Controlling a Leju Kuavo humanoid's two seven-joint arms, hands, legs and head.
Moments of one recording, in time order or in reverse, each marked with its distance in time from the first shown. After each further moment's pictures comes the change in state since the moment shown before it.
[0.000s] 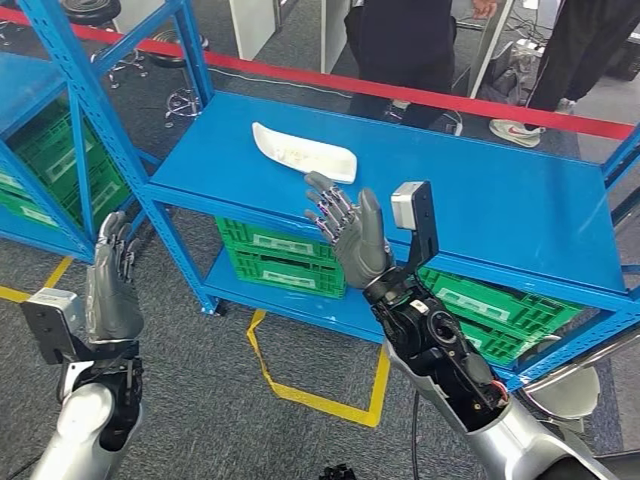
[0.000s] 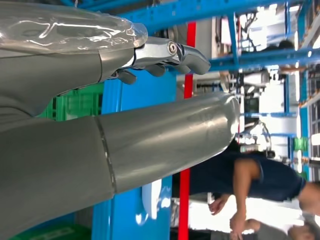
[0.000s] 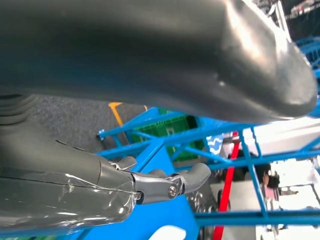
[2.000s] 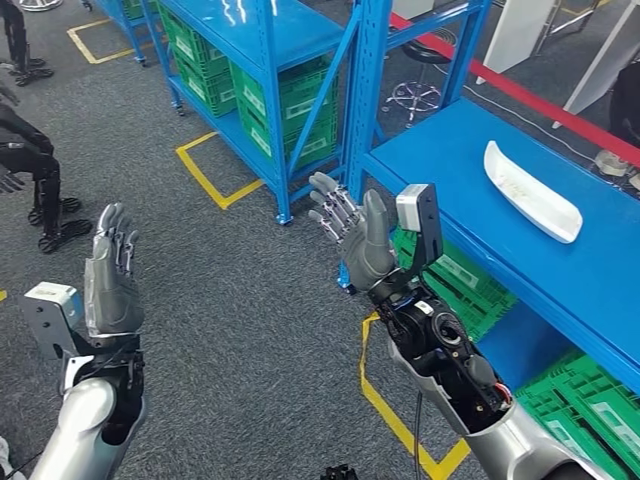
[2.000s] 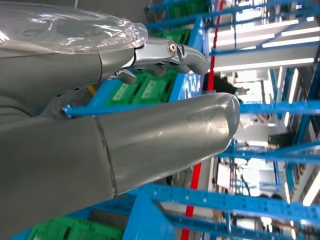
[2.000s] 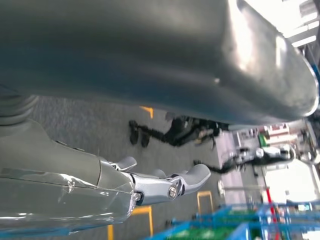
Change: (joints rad) left arm -0.009 -0.022 0.014 -0.016 -0.028 0.001 0.008; right arm 0.011 0.010 -0.029 0.006 0.014 0.036 0.002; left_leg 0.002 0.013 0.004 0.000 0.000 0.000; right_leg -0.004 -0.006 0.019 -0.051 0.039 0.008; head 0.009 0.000
